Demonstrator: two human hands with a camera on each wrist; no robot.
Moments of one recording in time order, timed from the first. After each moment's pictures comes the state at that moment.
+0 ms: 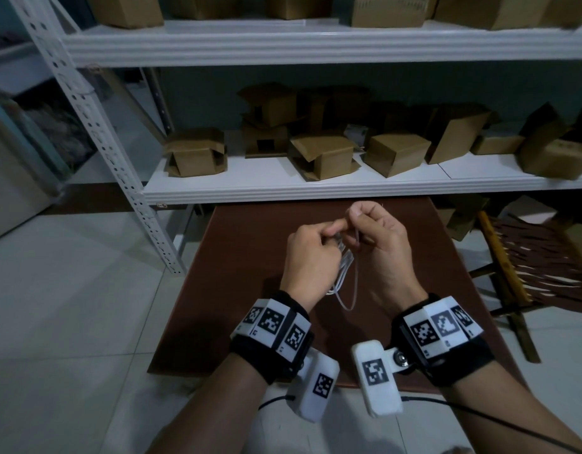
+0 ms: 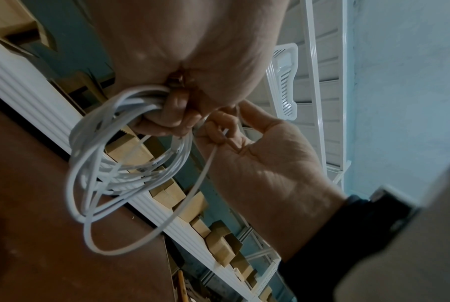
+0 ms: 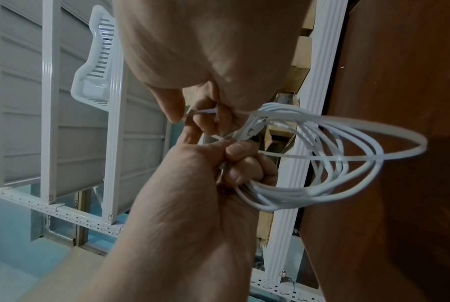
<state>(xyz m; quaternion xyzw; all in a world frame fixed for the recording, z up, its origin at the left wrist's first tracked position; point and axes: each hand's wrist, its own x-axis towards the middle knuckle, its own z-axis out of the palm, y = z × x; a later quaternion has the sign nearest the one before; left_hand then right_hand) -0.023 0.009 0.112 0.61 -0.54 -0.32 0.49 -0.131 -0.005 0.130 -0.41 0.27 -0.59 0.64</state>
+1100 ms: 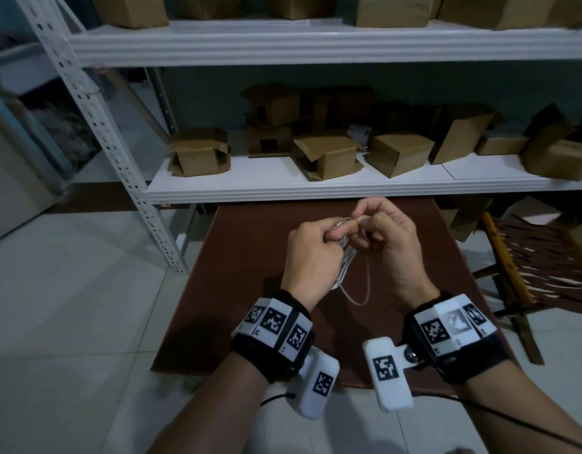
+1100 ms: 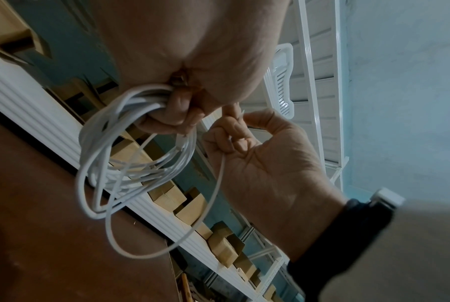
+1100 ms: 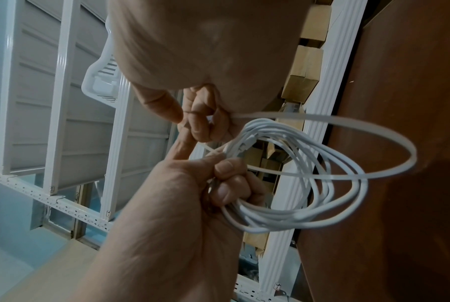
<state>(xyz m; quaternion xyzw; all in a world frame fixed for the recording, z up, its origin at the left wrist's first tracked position) -0.020 0.014 0.119 0.58 -0.55 -0.32 0.50 -0.139 -0.012 0.129 -0.46 0.29 -0.58 0.61</state>
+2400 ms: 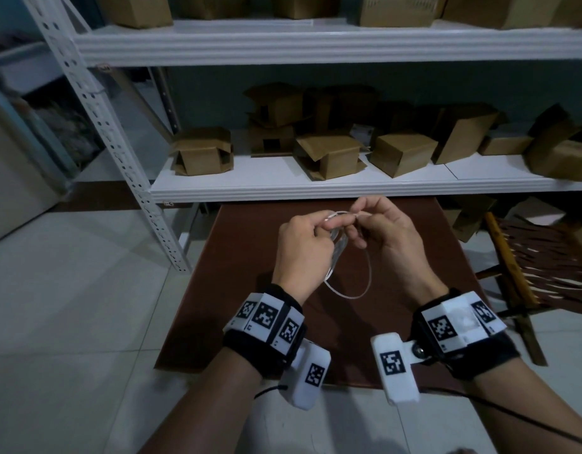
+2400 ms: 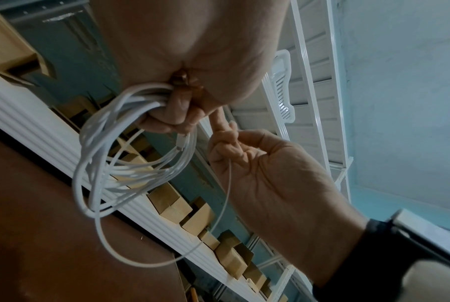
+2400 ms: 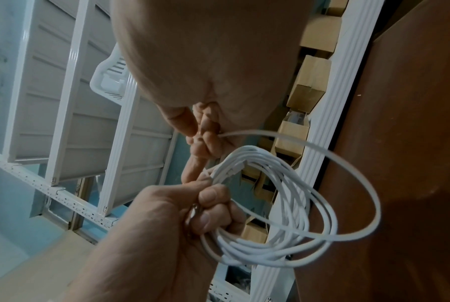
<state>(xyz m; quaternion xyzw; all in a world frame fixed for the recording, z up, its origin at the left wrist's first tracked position) -0.004 0.008 0.119 0.60 -0.55 -0.29 0.50 -0.145 -0.025 0.123 -0.51 0.30 -0.53 0.61</state>
